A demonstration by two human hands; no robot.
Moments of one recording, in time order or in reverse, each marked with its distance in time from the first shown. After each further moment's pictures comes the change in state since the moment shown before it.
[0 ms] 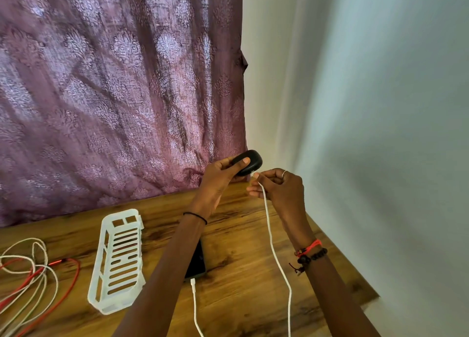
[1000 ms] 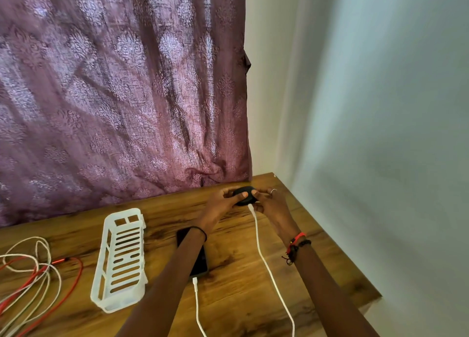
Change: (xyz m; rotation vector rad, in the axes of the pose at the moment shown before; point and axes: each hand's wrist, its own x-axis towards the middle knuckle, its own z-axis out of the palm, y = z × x) left_hand 0.013 -0.085 -0.029 0.275 -0.048 -0.146; right_hand 0.045 0.100 -0.002 -0.049 -0.017 0.256
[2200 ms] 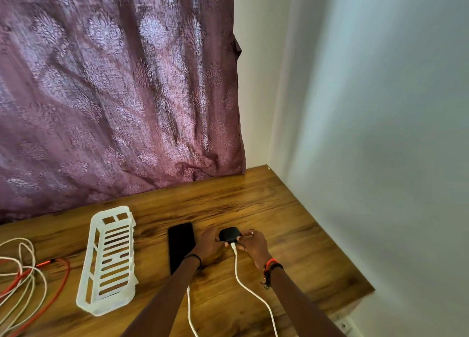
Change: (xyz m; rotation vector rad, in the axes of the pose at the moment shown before) left_hand 0.014 -0.143 0.001 0.674 -0.106 -0.141; right_hand 0.013 0.156 0.007 0.022 0.035 0.383
